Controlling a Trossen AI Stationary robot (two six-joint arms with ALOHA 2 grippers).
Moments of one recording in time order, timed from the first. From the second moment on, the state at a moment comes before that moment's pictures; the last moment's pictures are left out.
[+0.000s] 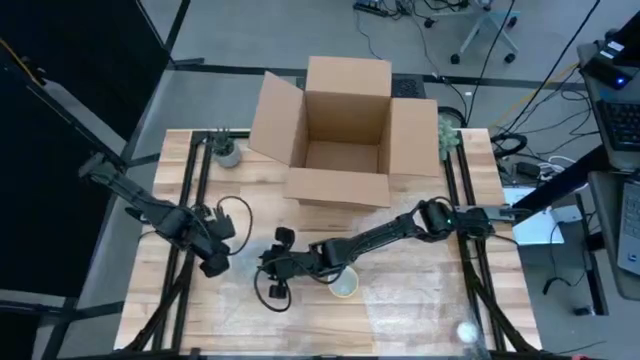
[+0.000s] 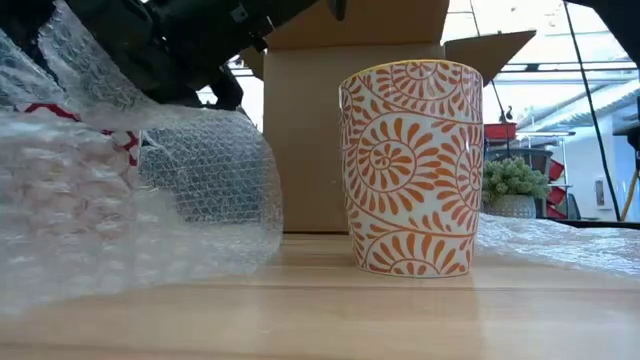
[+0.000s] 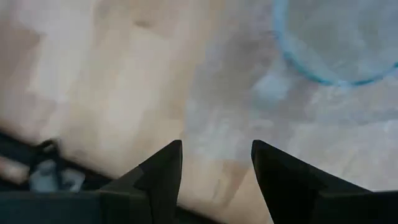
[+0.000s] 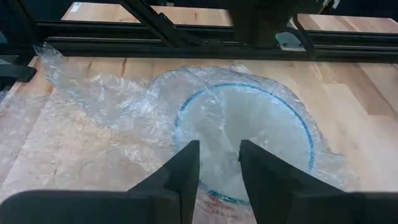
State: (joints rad) left arm -0.56 1.06 0.83 -1.20 -0.13 -0.96; right arm 0.27 2.37 1.91 -0.10 0.34 0.14
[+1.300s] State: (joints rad) left arm -0.51 1.34 0.77 -0.74 -0.23 -0.85; right arm 0.27 2.35 1.91 -0.12 0.33 0.07
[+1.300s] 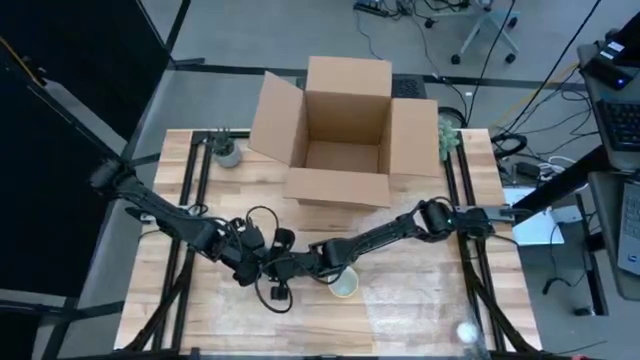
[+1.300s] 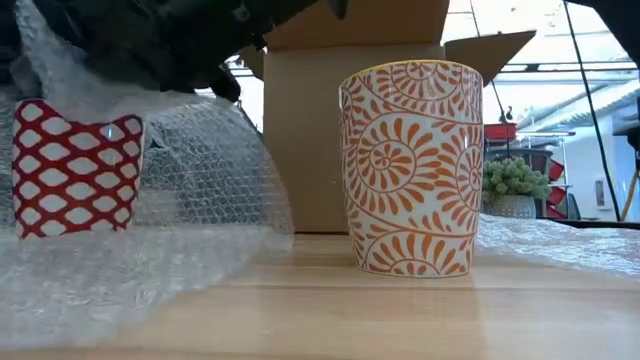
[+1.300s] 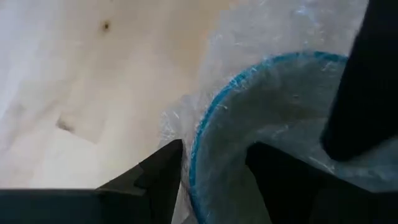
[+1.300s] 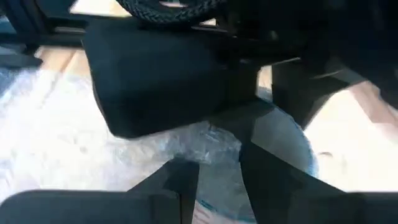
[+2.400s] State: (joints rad) left arm -0.51 1.34 0.76 -0.74 -0.23 -0.86; right arm 0.27 2.34 1.91 -0.12 0.28 0.12
